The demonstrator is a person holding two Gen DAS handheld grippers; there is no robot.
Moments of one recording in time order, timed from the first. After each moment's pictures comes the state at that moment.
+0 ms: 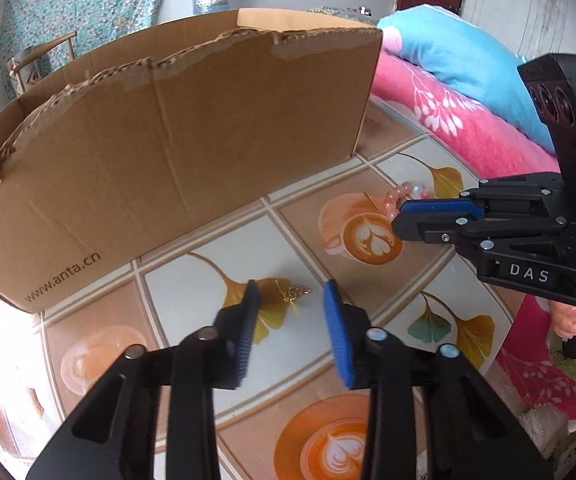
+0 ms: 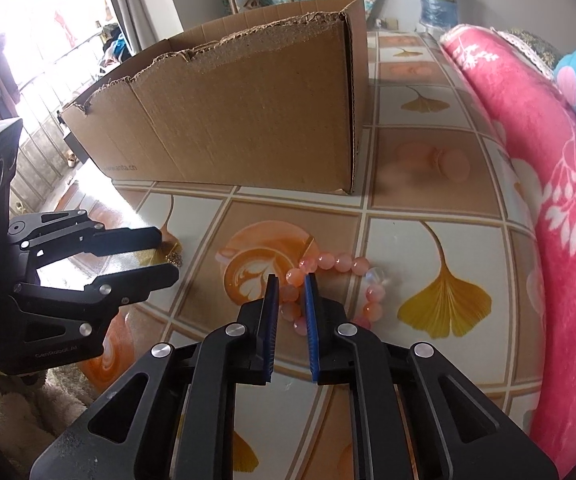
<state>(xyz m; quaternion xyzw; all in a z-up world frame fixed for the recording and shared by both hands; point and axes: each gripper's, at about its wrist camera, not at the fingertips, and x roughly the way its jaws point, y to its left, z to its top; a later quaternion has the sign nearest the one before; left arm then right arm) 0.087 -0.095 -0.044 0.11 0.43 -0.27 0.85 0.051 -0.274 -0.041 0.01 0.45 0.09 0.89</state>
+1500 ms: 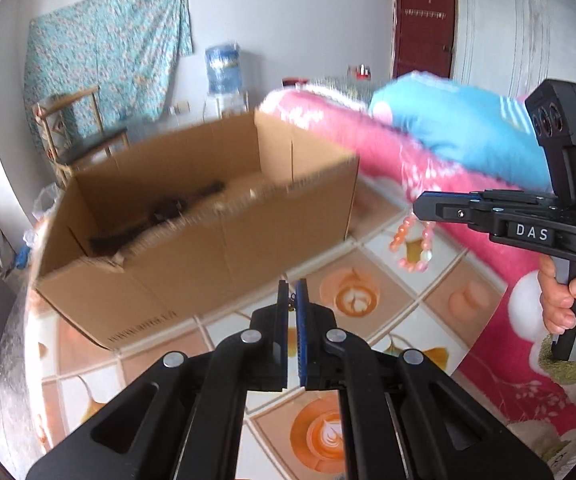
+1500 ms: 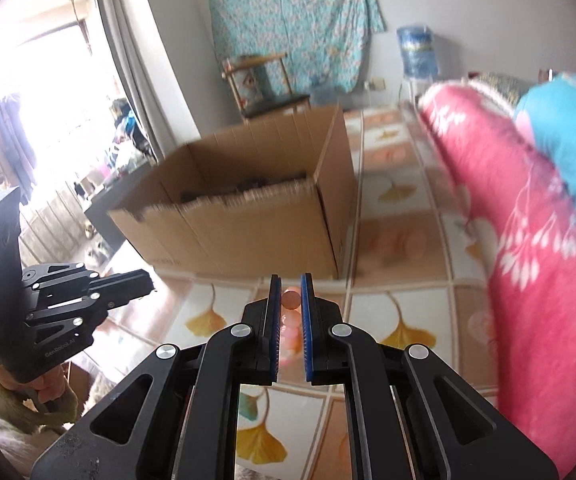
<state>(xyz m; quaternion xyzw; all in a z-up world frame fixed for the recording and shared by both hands) 0.045 -0.066 0.041 0.10 0.32 -0.26 0.91 0.008 -0.293 0.041 0.07 0.31 0.09 0.94</state>
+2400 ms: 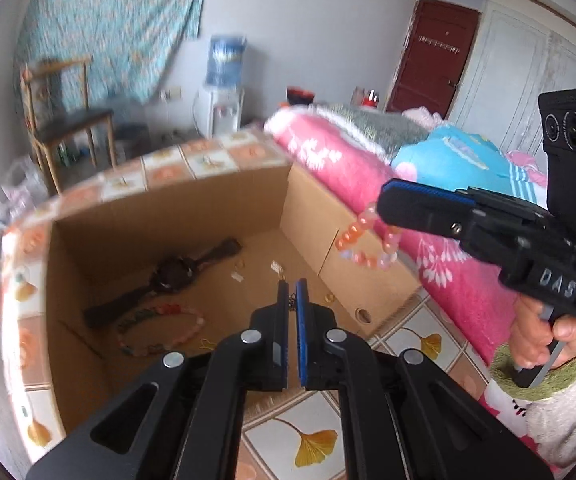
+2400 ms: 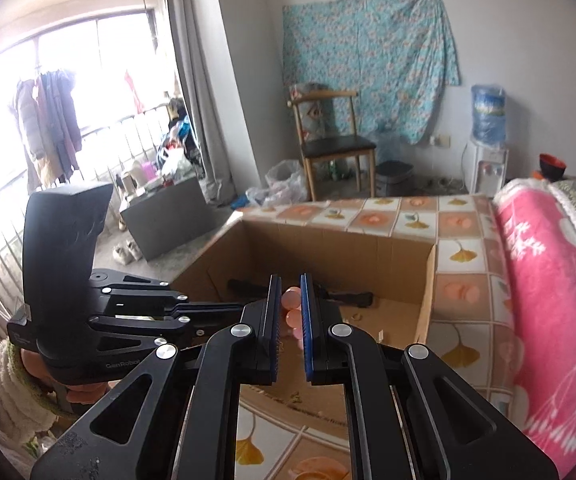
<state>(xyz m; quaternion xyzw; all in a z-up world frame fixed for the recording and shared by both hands) 0.195 -0.042 0.082 0.00 0.38 -0.30 0.88 0.148 -0.242 0.099 0.00 0.29 0.19 0.94</state>
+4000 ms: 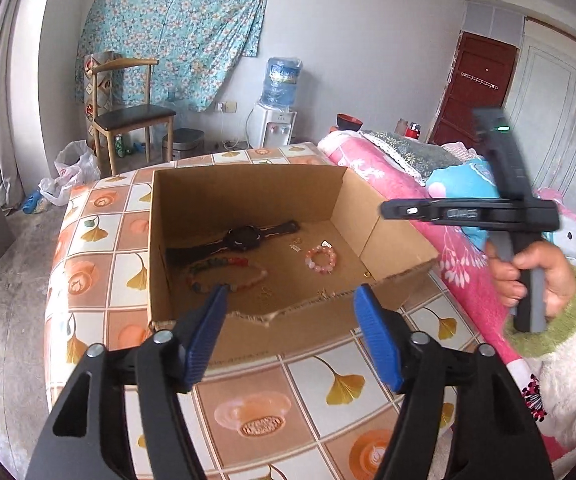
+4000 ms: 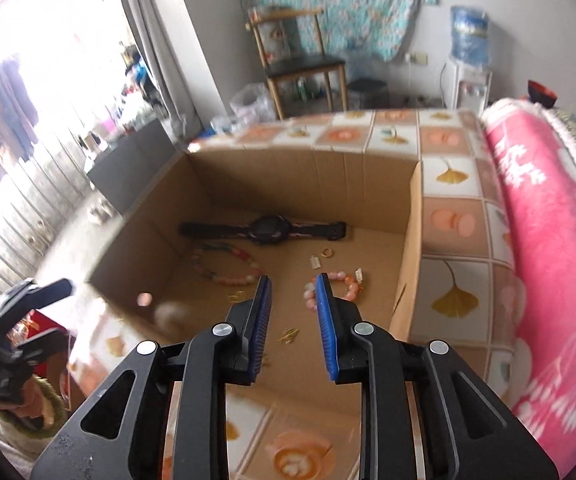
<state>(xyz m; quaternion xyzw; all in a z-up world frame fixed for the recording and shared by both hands) 0.099 0.038 0.088 -0.03 0.33 -0.21 0.92 0.144 -0.243 0.094 0.02 0.39 0.14 0.91</state>
